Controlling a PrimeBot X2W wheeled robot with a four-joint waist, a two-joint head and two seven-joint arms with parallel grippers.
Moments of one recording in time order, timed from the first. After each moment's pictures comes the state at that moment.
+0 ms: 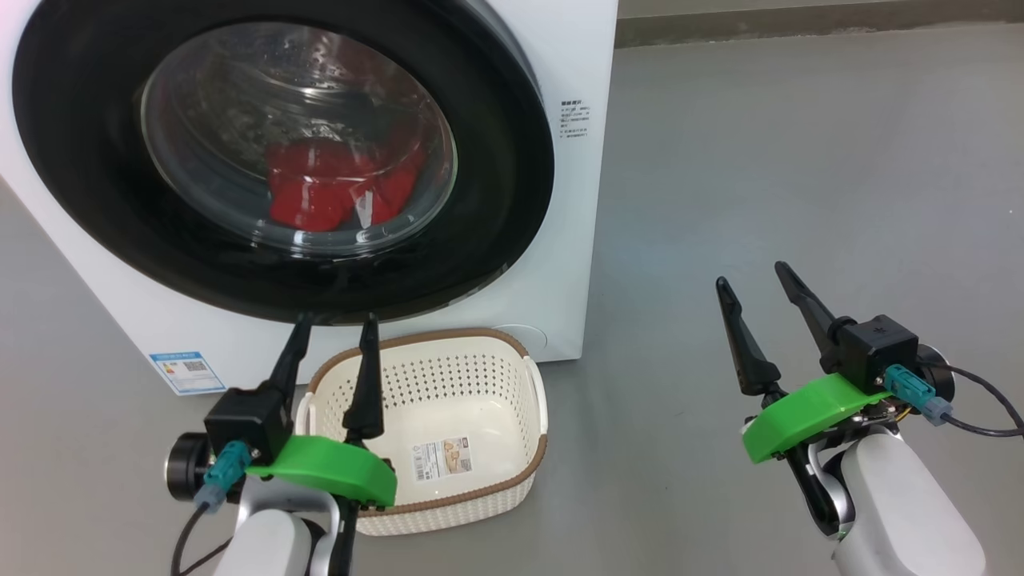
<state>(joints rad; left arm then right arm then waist) -0.35 0.03 -0.20 0.37 -0.30 0.07 -0.25 -0.35 -0.05 0.07 0.47 0.21 0.13 -0.25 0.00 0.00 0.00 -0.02</state>
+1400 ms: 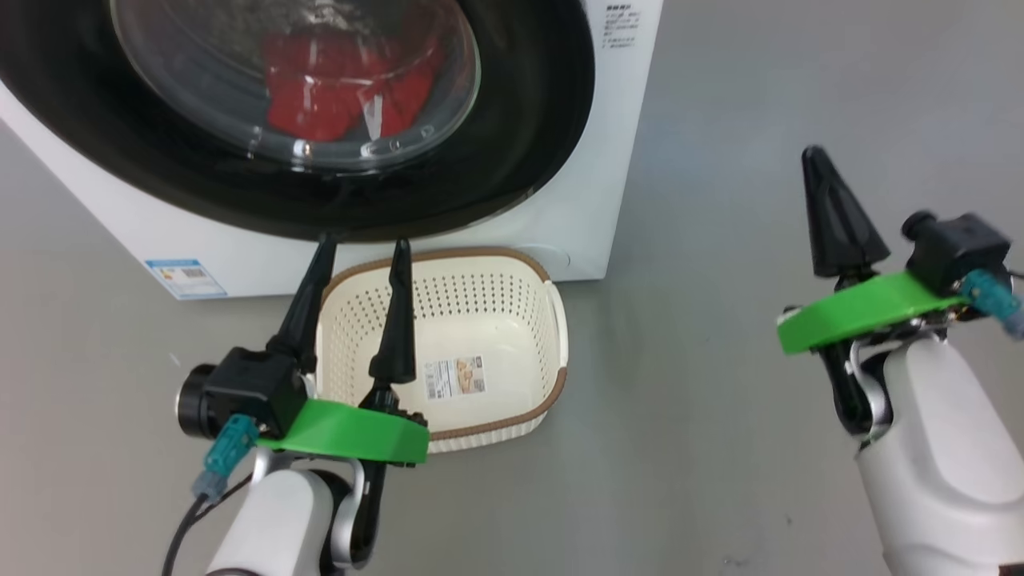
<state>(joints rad) -0.40 0.03 -0.27 0.19 -0.31 0.10 -0.25 -0.50 -0.05 -0.02 0.44 0.24 0.13 -0.26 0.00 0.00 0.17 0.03</state>
